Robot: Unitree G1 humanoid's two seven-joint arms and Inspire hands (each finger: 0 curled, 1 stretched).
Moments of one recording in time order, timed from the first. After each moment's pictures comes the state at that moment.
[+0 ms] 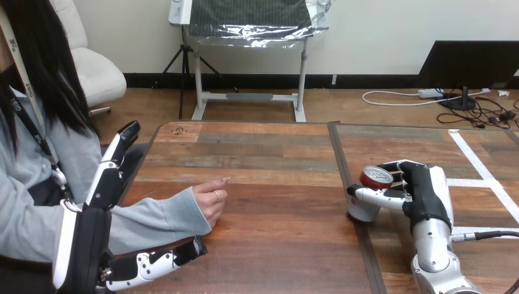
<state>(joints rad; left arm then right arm) 0.12 0.18 0.16 0.52 0.16 -1.29 0.05 -0.59 -0.24 -0.03 1.31 -0.21 -0.40 -0.32</state>
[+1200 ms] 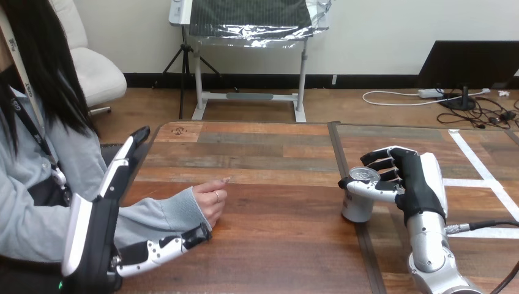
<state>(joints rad) 0.12 0.18 0.22 0.44 0.43 -1.05 0.20 -0.59 -0.24 0.01 1.29 -0.28 -0.49 -0.36</state>
